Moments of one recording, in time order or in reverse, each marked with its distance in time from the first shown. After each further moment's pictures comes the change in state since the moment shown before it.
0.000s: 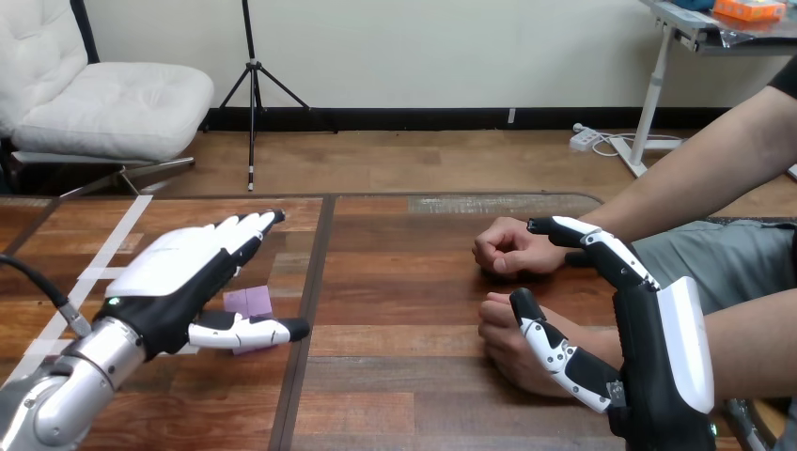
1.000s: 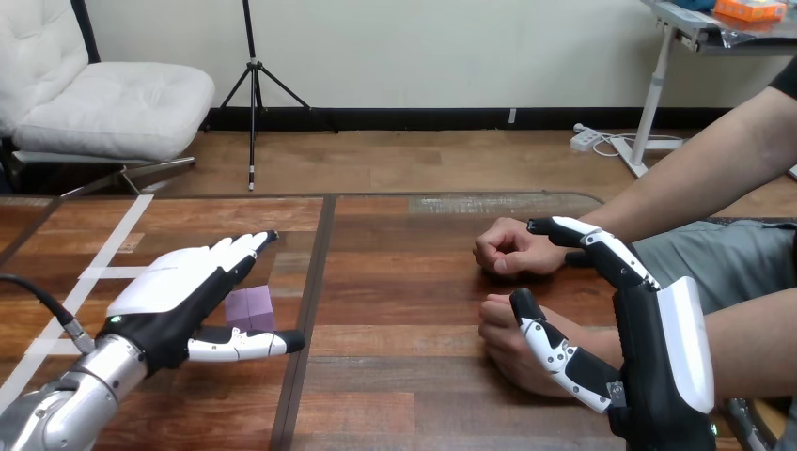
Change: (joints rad) left arm -0.047 -0.006 -0.081 0.171 0.005 -0.028 0.092; right arm 0.000 -0.002 0.000 0.000 -0.001 0.000 0.000
